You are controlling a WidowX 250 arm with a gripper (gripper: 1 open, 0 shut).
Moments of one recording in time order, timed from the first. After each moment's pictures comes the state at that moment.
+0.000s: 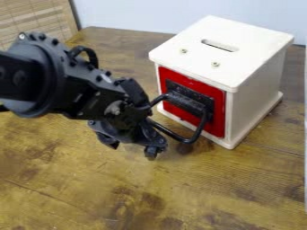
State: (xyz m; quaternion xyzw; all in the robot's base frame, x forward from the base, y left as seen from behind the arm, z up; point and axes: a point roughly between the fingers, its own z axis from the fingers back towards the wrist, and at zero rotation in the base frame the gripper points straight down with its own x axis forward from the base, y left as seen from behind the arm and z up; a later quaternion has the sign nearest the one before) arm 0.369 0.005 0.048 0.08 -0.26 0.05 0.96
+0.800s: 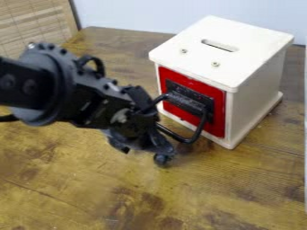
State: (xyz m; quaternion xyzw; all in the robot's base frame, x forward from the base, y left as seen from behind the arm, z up) arm 0.370 0.005 0.039 0.07 -0.26 0.01 0.96
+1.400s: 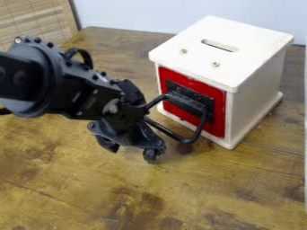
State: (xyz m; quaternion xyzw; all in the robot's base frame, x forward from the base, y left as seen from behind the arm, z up) arm 0.369 0.008 0.046 0.07 -0.25 0.04 0.97
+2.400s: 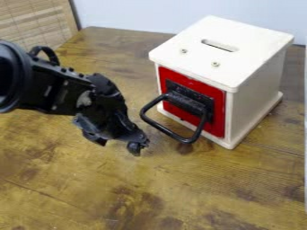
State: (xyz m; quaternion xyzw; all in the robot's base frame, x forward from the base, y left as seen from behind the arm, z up) arm 0.370 0.034 0.045 0.06 -0.27 0.04 0.96
